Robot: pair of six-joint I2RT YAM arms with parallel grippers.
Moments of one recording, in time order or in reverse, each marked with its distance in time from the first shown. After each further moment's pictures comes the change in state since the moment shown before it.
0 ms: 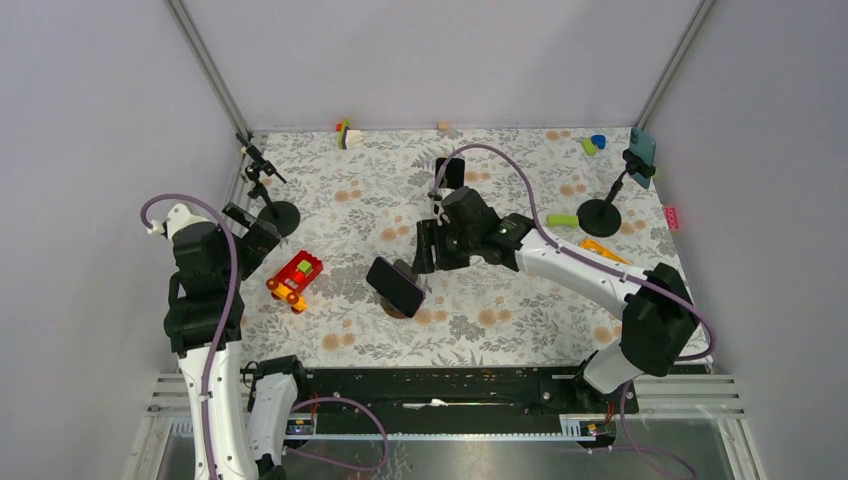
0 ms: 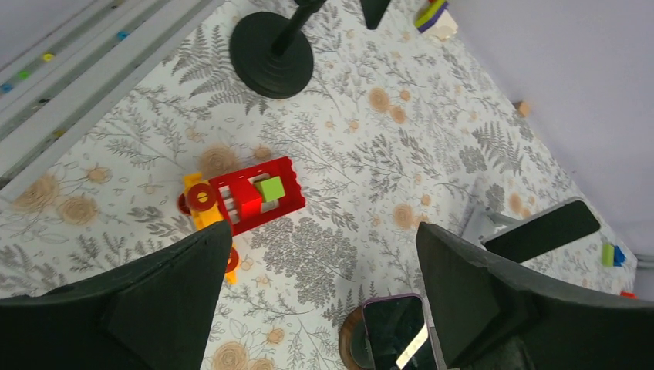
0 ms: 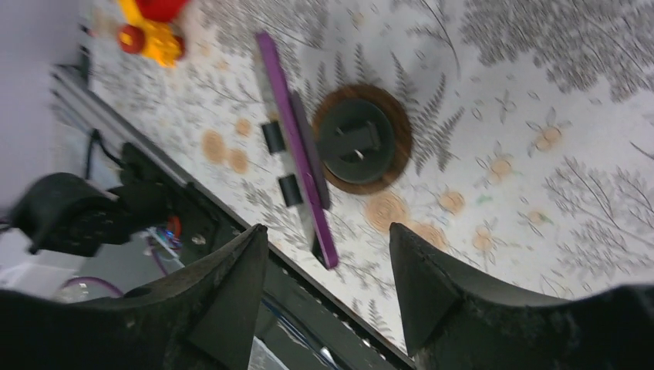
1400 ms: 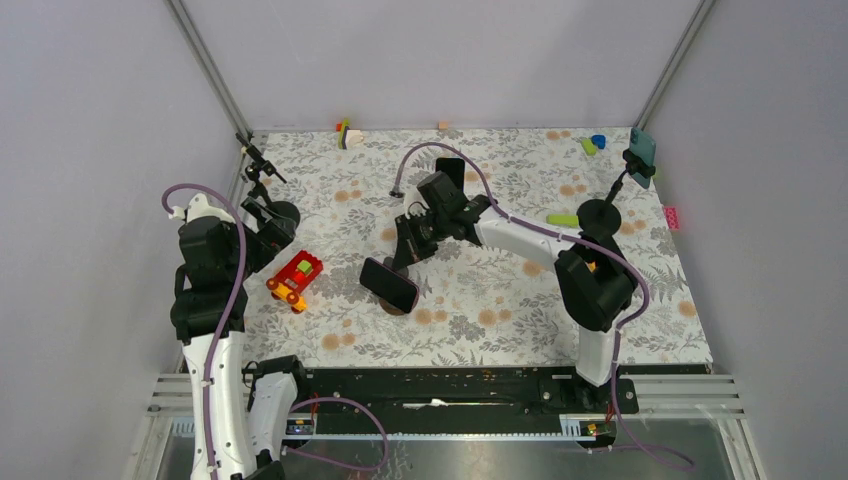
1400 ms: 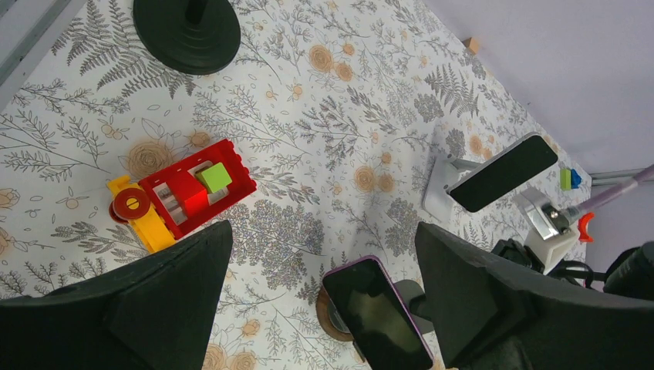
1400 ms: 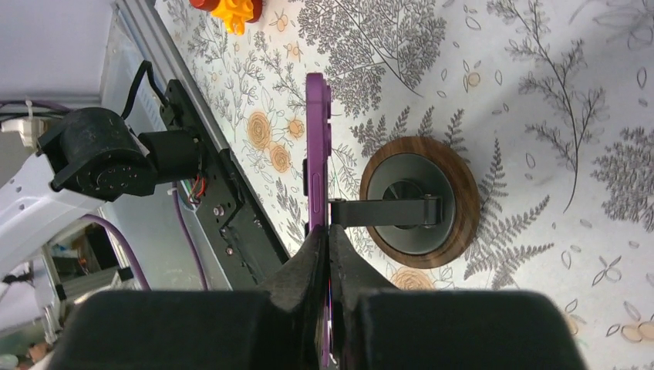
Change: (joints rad) left arm -0.003 0.032 -0.053 0.106 0.225 0.044; right arm -0.070 0.320 0.177 0.168 -0.431 -0.171
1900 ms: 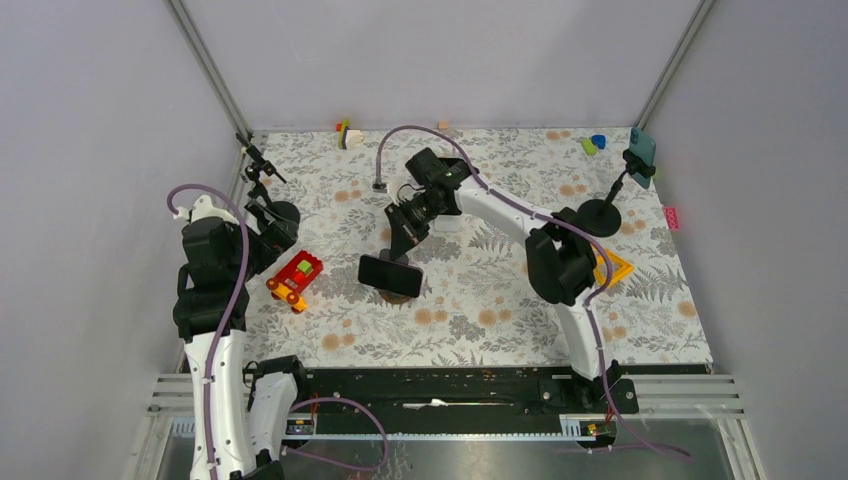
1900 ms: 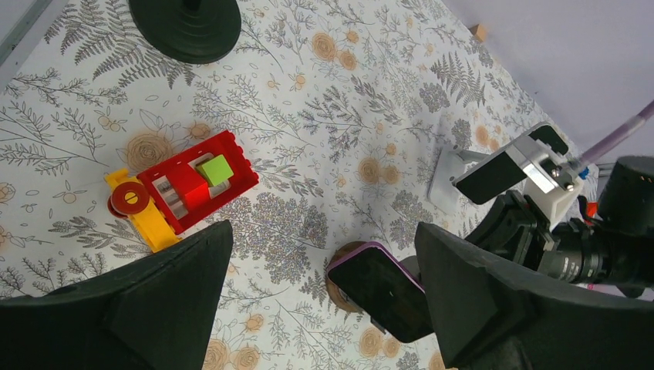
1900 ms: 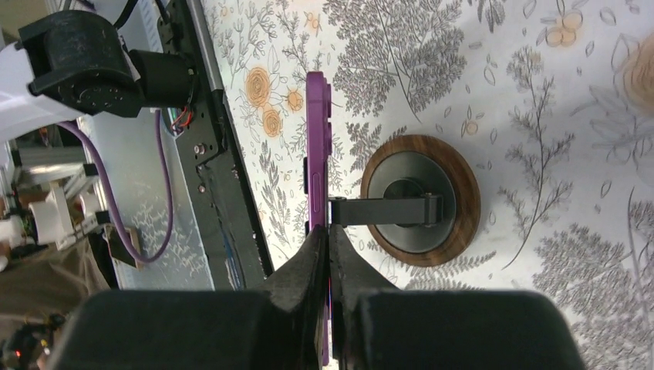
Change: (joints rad) left arm -0.005 -0.002 -0.026 0.003 0.010 0.008; right arm -0.054 0.269 0.434 -0.401 -0.215 -0.420
